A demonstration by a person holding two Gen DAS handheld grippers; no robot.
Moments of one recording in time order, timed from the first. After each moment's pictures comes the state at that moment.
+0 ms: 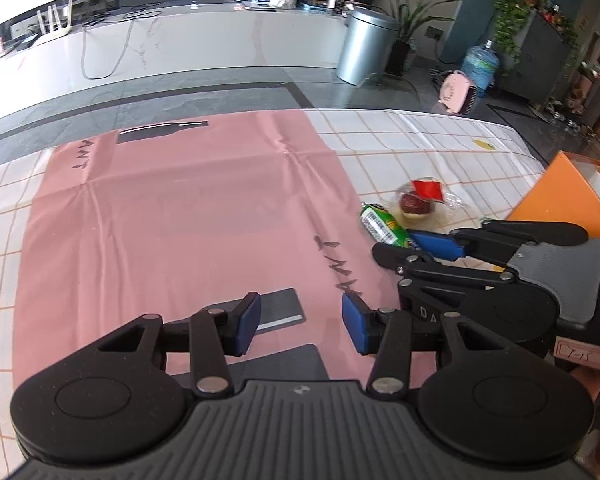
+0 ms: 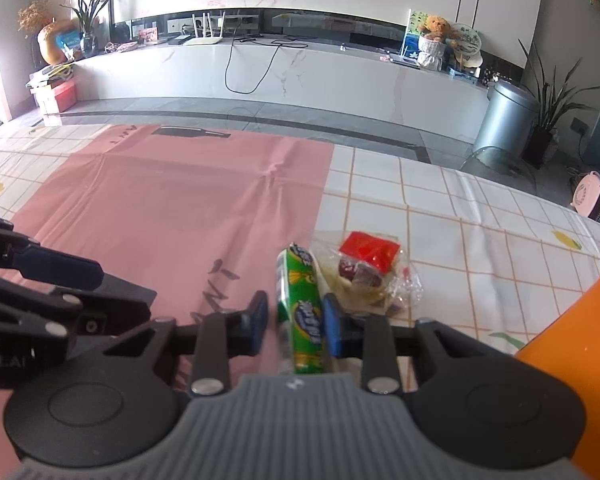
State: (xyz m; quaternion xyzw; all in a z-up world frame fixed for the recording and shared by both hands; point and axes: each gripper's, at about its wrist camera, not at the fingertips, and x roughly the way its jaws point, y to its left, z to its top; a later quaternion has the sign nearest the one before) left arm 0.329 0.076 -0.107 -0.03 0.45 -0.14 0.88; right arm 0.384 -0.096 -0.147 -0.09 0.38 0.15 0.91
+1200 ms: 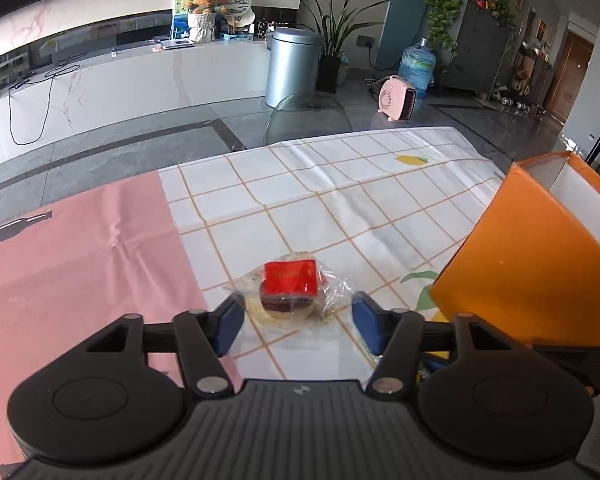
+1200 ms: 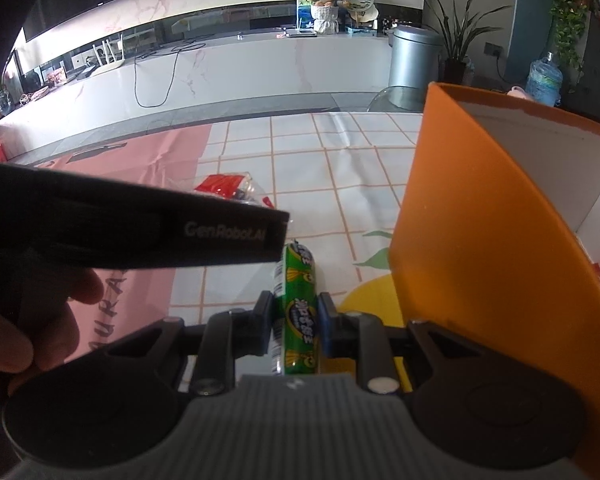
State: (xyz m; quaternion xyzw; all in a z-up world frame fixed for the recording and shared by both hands) left arm 0.385 -0.038 -0.125 0.02 0.39 -0.22 0.89; right arm 0.350 -0.170 -0.144 0.01 0.41 0.03 0.91
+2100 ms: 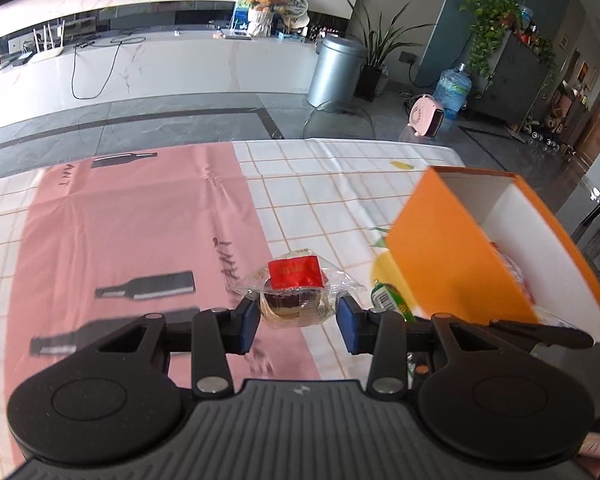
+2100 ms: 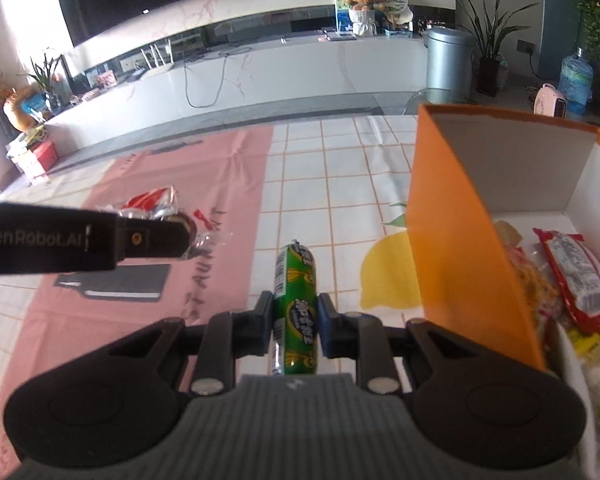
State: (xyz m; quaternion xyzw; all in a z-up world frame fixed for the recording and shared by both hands) left arm 0.244 0.015 -0.035 -0.05 0.42 -0.16 0.89; right arm 0.260 -0.178 -0.088 0.04 0.40 0.10 0.91
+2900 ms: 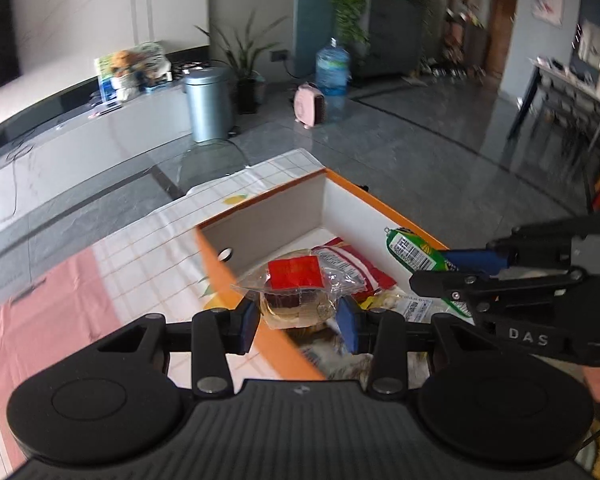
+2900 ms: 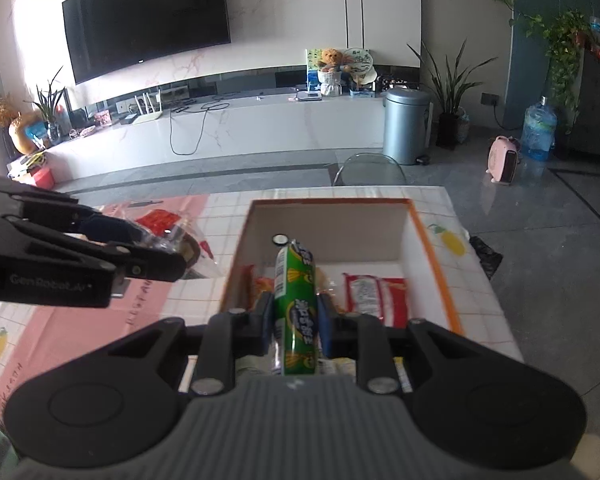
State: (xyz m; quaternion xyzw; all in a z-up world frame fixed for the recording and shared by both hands) left arm 0.203 -0.174 0.039 0.11 0.37 -0.29 0.88; right arm 0.146 -0.360 0.038 0.01 0.34 0.08 0.94
